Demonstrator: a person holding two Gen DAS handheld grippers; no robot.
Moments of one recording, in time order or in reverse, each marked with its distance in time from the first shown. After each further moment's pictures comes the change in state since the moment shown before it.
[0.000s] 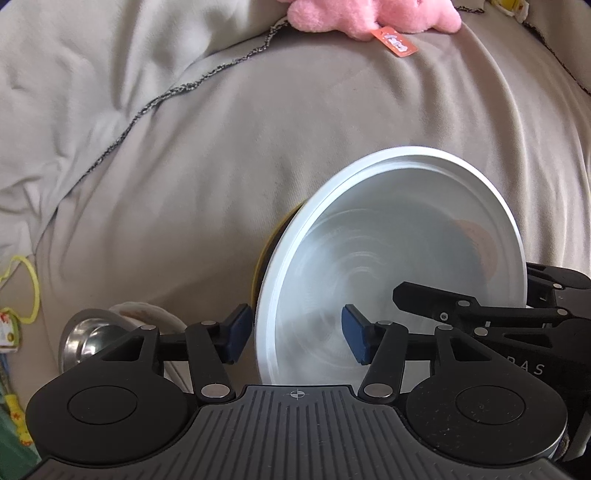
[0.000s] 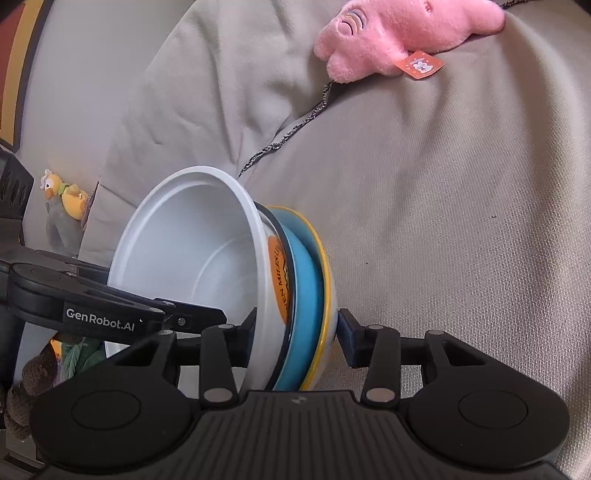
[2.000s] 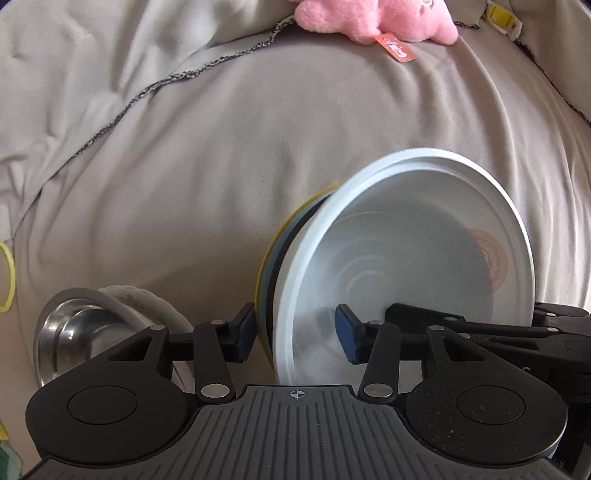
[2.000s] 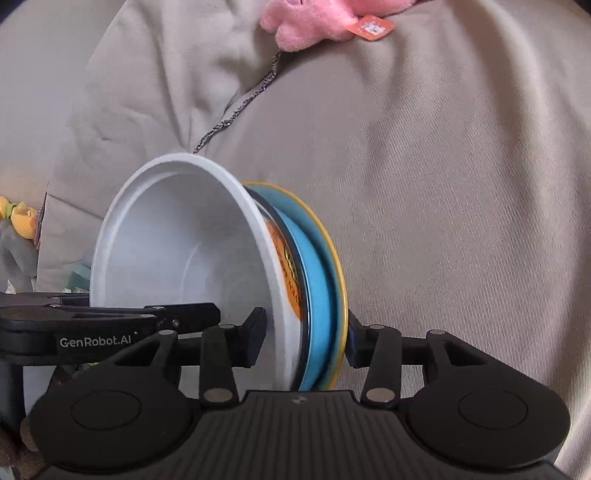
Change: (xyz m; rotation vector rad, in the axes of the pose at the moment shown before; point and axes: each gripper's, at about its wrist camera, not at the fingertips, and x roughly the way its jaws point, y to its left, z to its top) left arm 0.002 0.015 -0.015 -0.040 -0.039 -0.082; right arm 0.012 0.022 -0.007 0.181 0.090 -0.165
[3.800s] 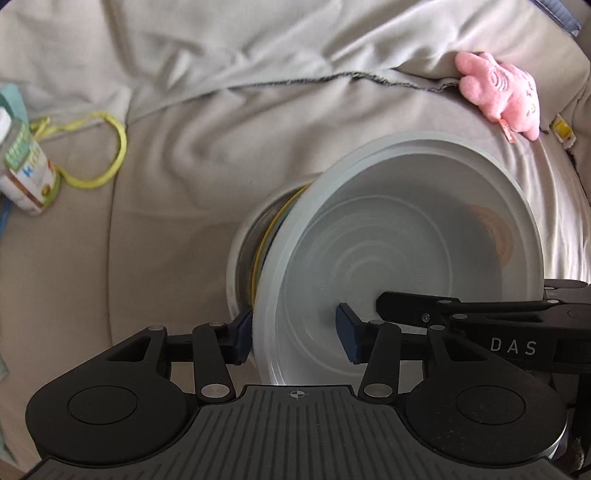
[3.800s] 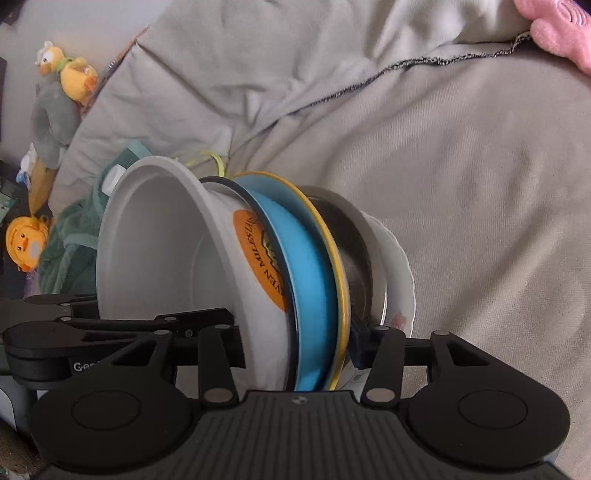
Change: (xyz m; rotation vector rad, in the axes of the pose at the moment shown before) left arm -0.053 0.210 -0.131 -0.333 -0.110 -0.076; right arm 0.079 0.213 -0.050 -0.380 0.194 -0.021
